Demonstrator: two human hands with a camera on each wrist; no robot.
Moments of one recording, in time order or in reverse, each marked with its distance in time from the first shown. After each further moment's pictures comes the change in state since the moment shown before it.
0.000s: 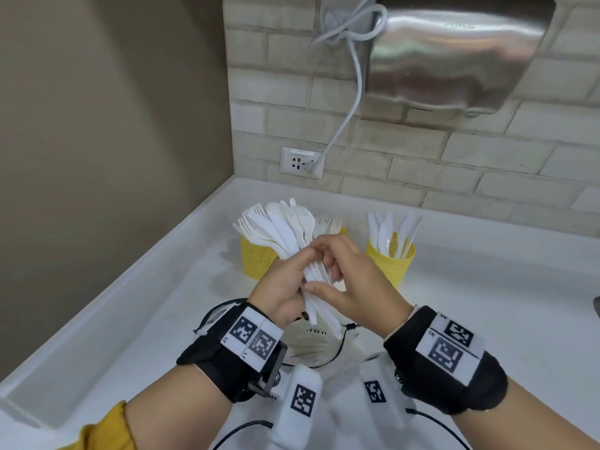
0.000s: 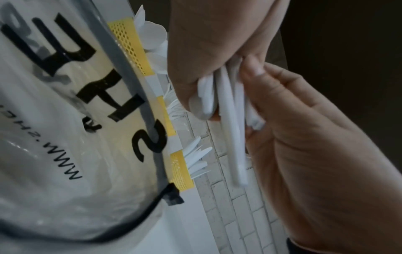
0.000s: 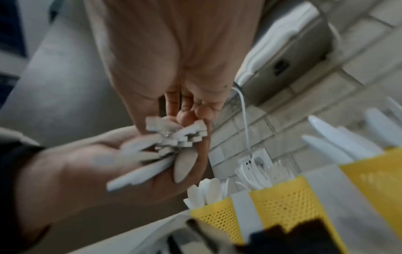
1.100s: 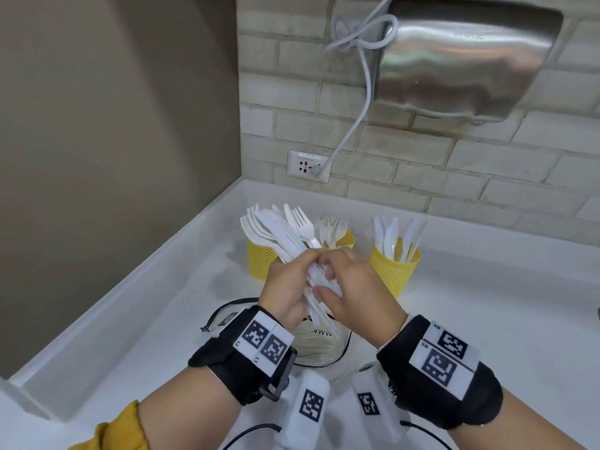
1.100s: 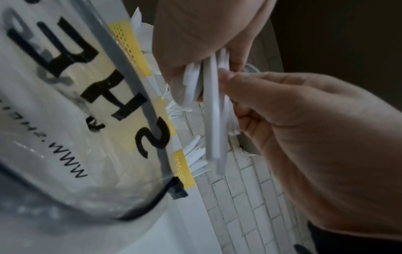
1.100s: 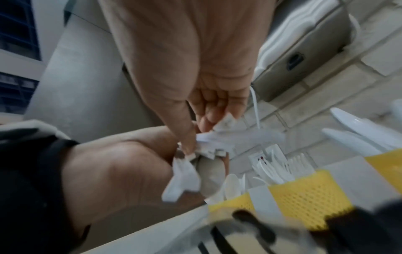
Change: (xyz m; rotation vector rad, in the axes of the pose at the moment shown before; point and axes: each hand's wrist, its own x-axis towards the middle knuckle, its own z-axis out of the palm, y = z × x) left_hand -0.002 -0.004 -0.002 -0.051 0.210 0.112; right_hand 0.001 -0.022 0.007 -0.236 -0.074 0.144
